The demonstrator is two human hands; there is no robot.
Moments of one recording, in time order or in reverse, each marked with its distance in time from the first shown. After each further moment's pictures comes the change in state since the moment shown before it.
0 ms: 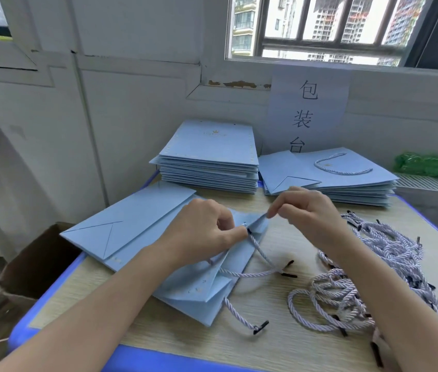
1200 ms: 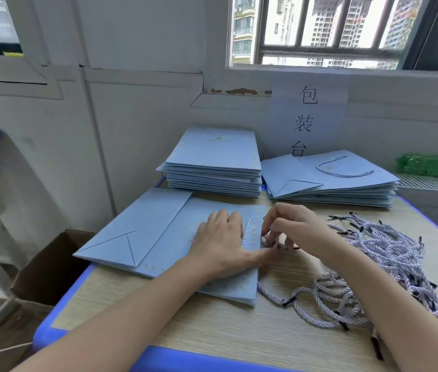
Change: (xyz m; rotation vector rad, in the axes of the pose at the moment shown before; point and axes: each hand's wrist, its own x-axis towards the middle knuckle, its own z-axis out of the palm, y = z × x) left_hand 0.005 0.001 0.035 0.338 -0.076 -0.092; right_hand -0.002 -0.001 0.014 0.081 -0.206 0.230
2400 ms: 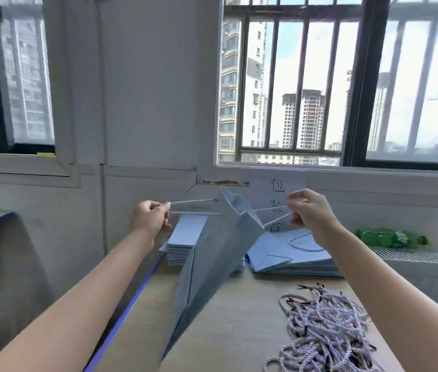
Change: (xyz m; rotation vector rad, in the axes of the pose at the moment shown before) left_hand 0.043 -0.048 -0.170 -1.082 0.650 -0.317; right_hand 0.002 -0.098 -0.117 0.315 0.553 -0.099
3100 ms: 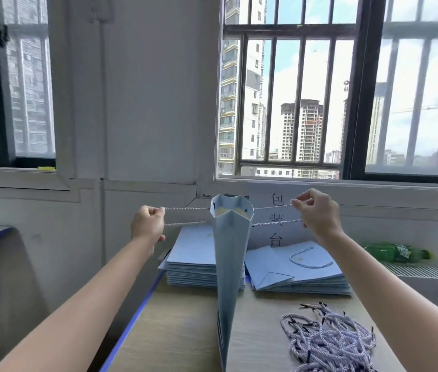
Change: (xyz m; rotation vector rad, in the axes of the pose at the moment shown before) left_hand 0.025 0.015 0.002 0.143 0.037 0.040; right_hand 0.025 -0.021 -0.008 -0.310 0.198 -0.240
